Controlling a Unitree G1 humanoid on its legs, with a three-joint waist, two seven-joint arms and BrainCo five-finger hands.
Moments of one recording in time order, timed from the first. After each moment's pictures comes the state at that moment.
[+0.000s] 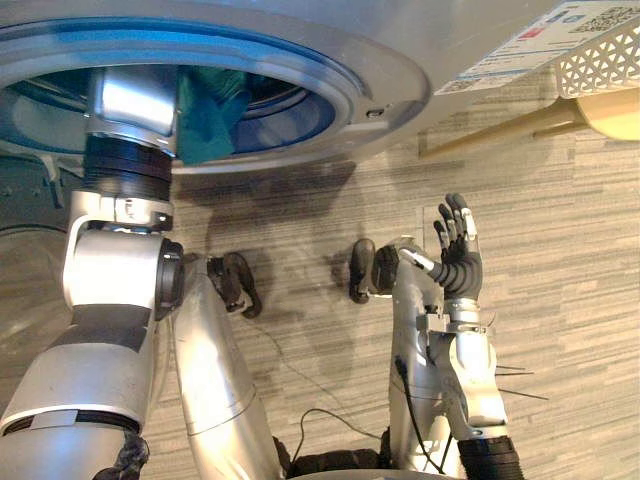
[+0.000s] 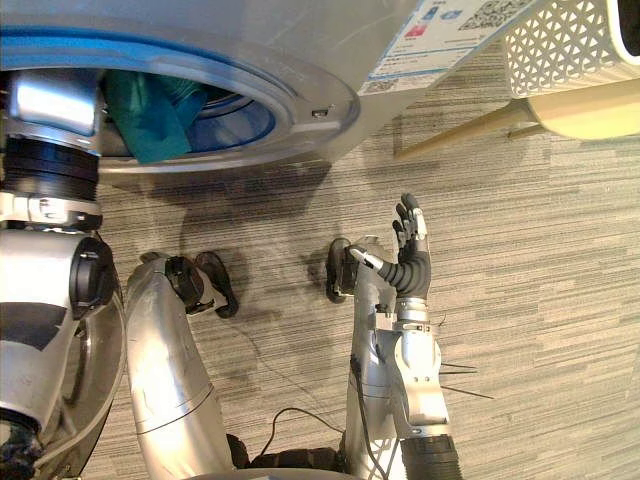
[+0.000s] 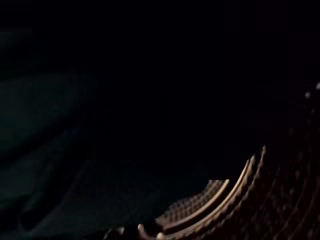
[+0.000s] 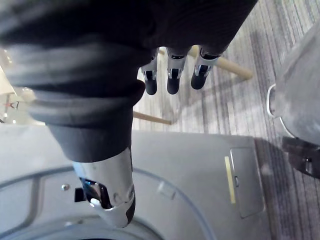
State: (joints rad) left arm -1.39 0.48 -0.05 0.65 0.32 0.03 0.25; right arm -0.02 0.01 0.04 -0.12 0.08 -0.28 -0.10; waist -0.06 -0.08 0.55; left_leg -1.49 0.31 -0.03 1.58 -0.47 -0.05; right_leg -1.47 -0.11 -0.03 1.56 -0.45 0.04
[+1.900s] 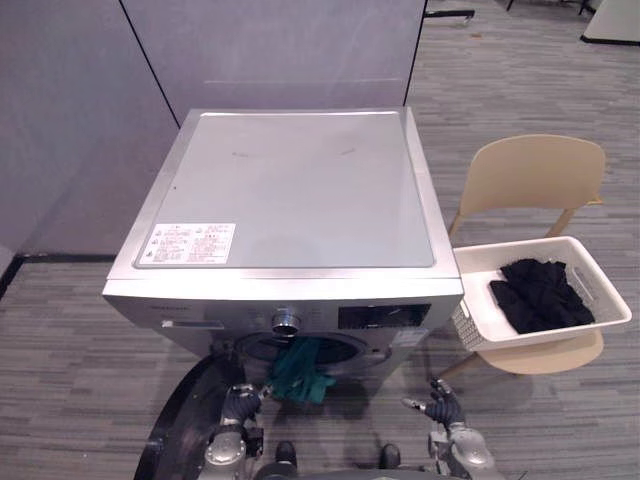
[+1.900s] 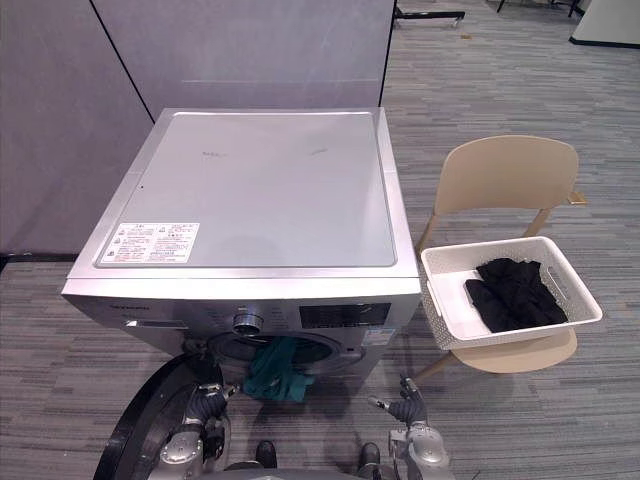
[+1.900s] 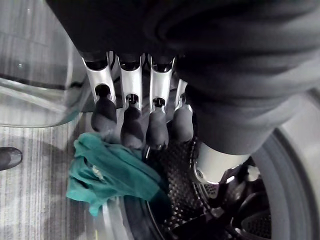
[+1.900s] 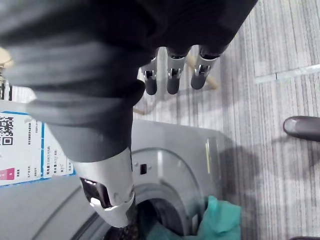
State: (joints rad) left arm 0.12 0.07 0.03 0.80 0.03 -0.16 0.15; right arm 0.11 -0.08 -0.02 0.81 0.06 -0.17 -0.09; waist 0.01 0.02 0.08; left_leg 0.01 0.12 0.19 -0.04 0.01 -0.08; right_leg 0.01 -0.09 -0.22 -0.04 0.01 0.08
